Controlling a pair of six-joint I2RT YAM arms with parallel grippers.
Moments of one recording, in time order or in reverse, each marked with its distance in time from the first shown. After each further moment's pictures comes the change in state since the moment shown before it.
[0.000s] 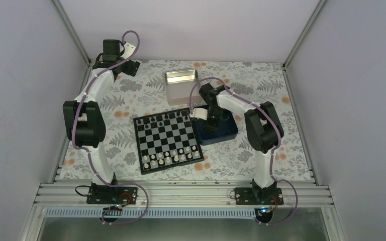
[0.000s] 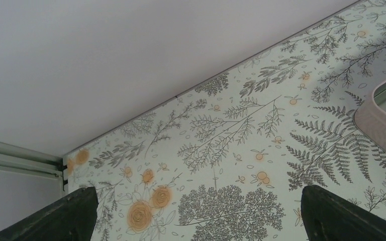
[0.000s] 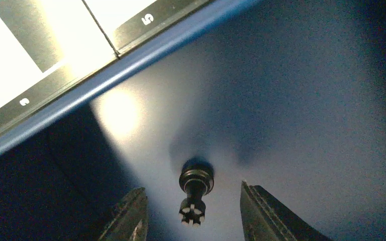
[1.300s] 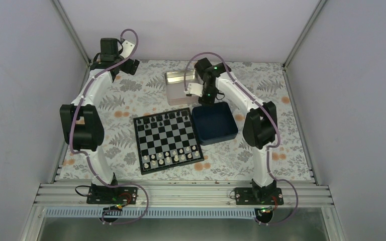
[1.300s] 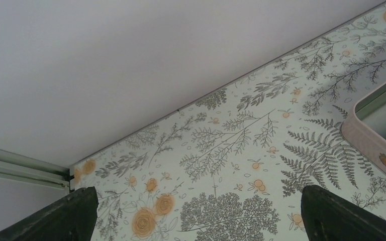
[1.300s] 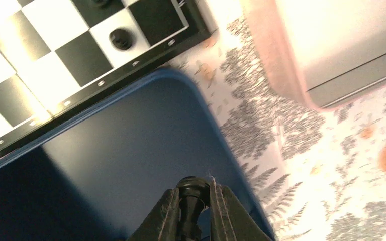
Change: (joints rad) left arm 0.000 -0.056 -0.030 0.016 0.025 0.000; right arm -0.002 0.082 0.460 -0.192 0.101 -0.006
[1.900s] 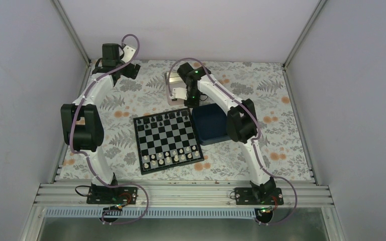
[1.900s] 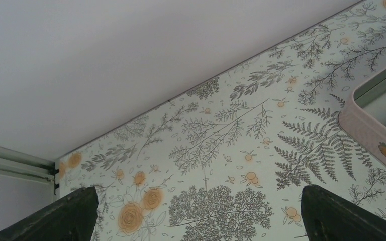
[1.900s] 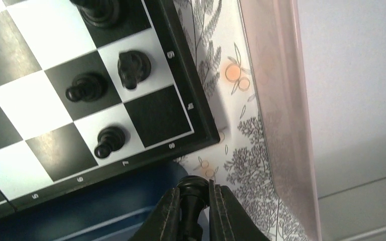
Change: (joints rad) left arm 0.000 -0.010 -0.090 0.072 0.009 -0.011; right arm 0.082 0.272 0.274 0.002 -0.002 -0.068
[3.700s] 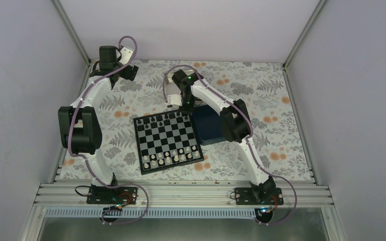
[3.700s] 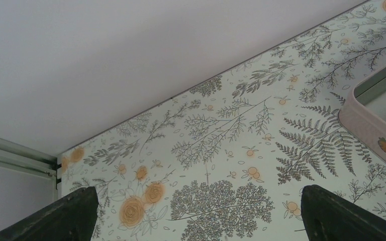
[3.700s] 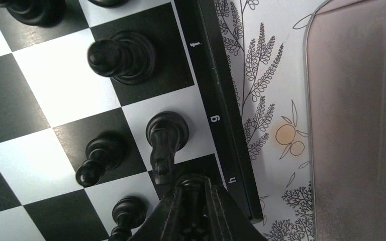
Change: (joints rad) left arm 0.019 -0.044 -0.078 0.052 0.019 -0.007; right arm 0.040 0.100 0.023 0.037 -0.060 -0.018
